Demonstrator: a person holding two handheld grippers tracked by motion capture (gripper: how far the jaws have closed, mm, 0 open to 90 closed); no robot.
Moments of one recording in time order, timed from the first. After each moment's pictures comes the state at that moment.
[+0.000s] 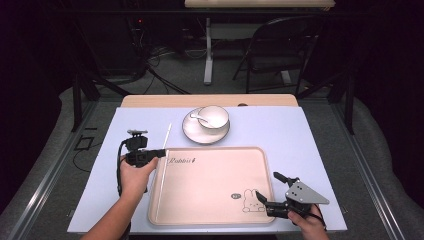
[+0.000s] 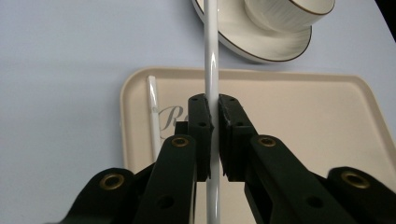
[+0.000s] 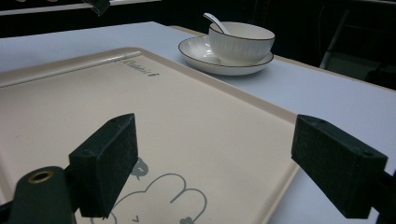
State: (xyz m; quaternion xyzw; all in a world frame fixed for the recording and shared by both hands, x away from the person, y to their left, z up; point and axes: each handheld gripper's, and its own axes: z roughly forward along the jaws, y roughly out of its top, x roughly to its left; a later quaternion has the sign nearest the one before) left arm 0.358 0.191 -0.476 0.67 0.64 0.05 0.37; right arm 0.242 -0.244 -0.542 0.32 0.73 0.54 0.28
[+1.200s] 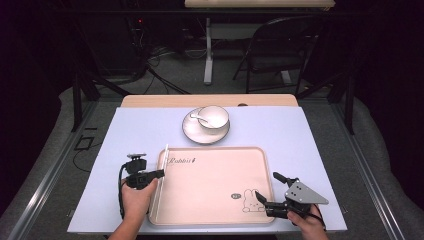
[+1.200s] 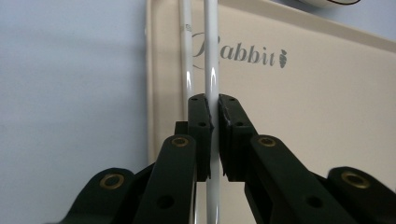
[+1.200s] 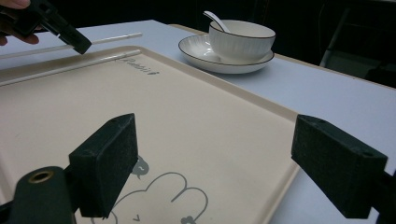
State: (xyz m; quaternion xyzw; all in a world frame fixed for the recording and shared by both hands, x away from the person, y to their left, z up) left arm 0.326 0.201 -0.530 0.65 0.68 0.04 0.35; right arm 0.243 -0.243 -0.543 0.32 0.73 0.54 0.28
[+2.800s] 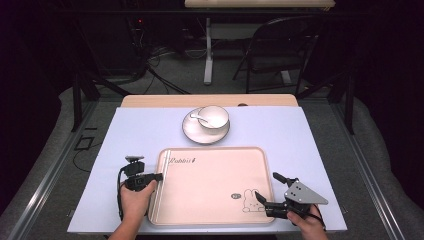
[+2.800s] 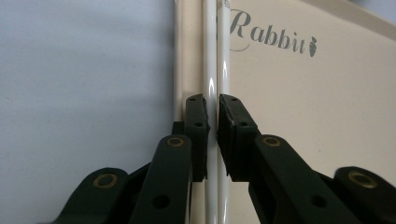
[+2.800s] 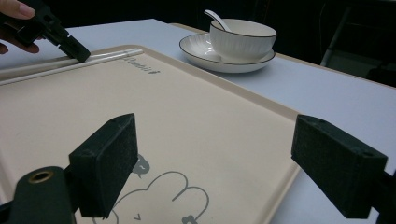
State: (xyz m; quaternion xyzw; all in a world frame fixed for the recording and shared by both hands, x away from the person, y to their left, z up) left arm 0.329 0.209 -0.546 0.63 0.70 0.01 0.33; right arm 0.242 -0.242 -0.544 0.32 0.73 0.54 0.28
